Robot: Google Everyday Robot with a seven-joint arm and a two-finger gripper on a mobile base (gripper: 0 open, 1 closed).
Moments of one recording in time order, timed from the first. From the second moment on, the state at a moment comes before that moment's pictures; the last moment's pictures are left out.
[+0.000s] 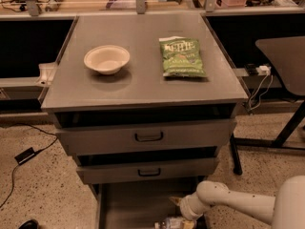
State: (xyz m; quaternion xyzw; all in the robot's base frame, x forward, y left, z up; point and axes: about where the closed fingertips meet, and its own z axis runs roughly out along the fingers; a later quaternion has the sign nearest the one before) arm 0.421 -0.124 0.216 -0.72 0.64 0.21 0.17
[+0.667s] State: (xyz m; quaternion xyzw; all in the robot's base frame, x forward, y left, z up) arm 0.438 -0.136 0.184 -0.74 0.62 0.20 0.16
